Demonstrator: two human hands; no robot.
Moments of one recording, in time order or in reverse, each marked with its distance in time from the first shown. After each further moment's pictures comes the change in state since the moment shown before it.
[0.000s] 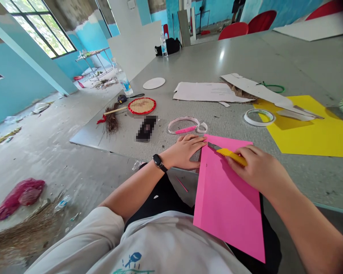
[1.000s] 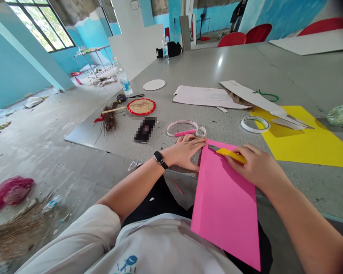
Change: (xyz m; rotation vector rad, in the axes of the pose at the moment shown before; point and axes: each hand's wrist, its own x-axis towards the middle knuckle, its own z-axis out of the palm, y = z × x) left_hand 0.015 -0.005 -0.006 -0.028 -0.076 -0.027; right_hand 0.016 0.026 -0.001 0.077 -0.119 0.041
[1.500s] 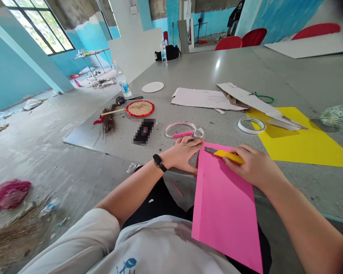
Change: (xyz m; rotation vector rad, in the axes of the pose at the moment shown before) left_hand -0.001 0.001 0.003 0.078 -0.018 -0.004; right_hand 0.002 0.003 -0.003 -0.012 -0.020 -0.031
